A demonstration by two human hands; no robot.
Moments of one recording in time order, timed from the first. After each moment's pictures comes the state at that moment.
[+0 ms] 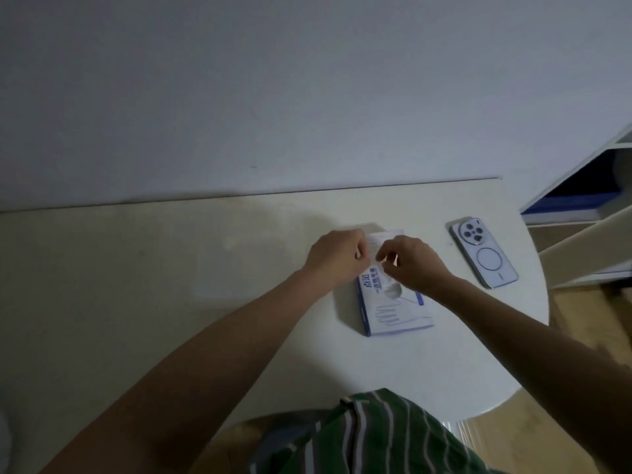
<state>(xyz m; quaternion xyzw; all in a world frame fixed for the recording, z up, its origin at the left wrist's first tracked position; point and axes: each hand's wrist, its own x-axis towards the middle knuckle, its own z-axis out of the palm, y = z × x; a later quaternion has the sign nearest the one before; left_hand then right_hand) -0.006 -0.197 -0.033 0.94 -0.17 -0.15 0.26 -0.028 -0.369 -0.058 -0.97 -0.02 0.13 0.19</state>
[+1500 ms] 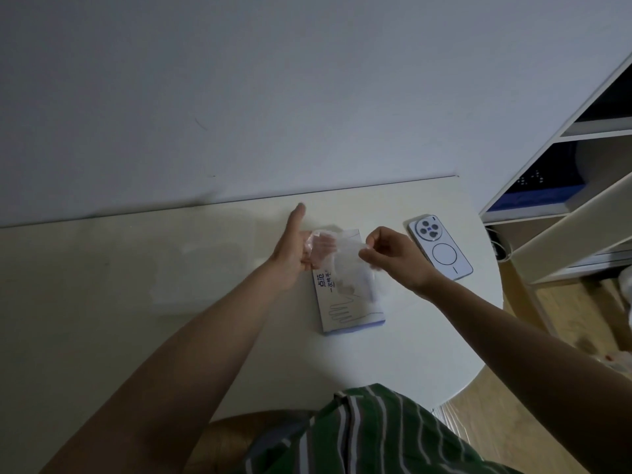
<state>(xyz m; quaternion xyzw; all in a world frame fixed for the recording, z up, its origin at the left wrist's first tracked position) 0.000 -0.235 -0.046 0.64 0.16 -0.33 0.68 -0.058 -0.439 -0.052 -0.77 0.02 0.11 0.63</state>
